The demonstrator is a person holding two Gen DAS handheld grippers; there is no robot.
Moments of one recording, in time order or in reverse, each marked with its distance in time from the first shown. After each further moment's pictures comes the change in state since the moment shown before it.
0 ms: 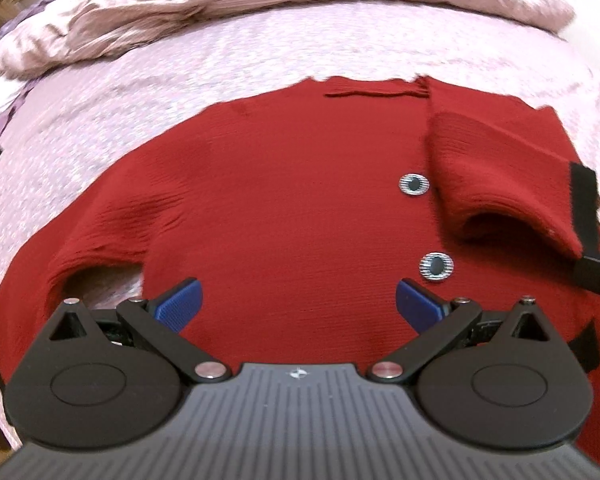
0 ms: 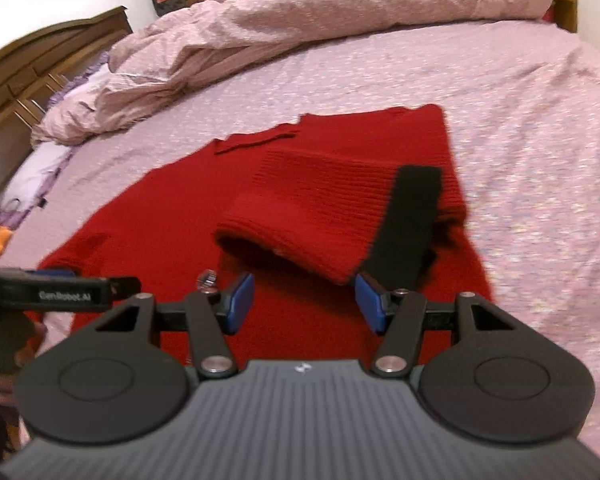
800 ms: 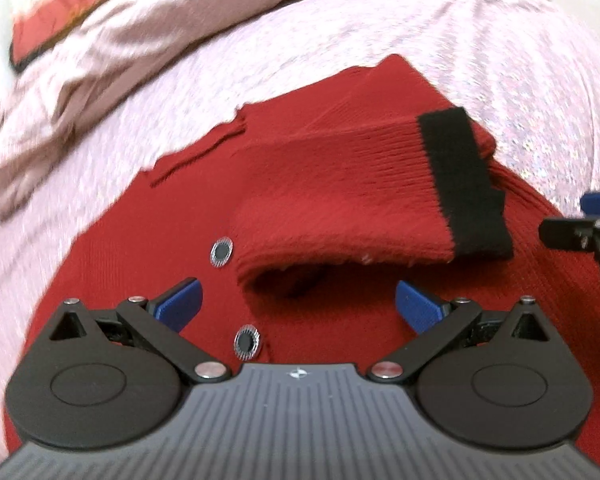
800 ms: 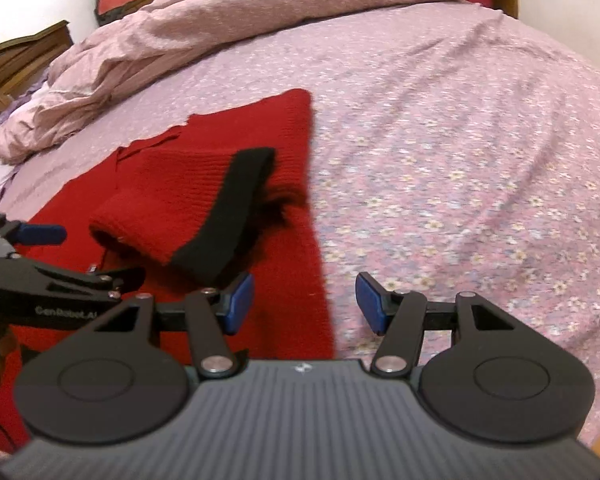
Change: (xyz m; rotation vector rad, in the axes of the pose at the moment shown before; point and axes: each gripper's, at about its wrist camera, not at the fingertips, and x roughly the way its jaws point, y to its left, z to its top) left arm 0.020 -0.157 0.010 0.456 -0.099 -0.016; right arm -0.010 -0.092 -0.015 0.089 -0.005 -0.131
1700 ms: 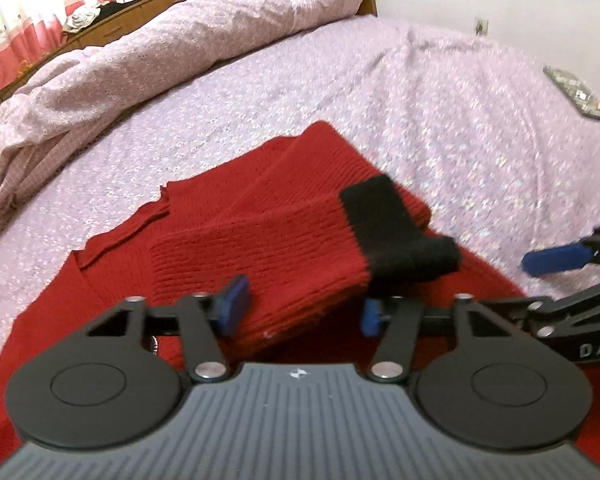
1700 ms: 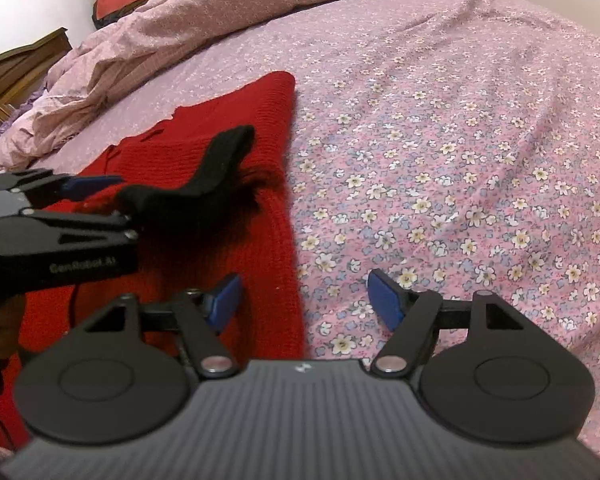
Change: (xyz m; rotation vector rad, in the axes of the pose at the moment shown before) left arm 0.011 -0.016 0.023 0.034 -0.199 -0.187; right arm 0.019 -0.021 -0.008 0.040 0.020 0.047
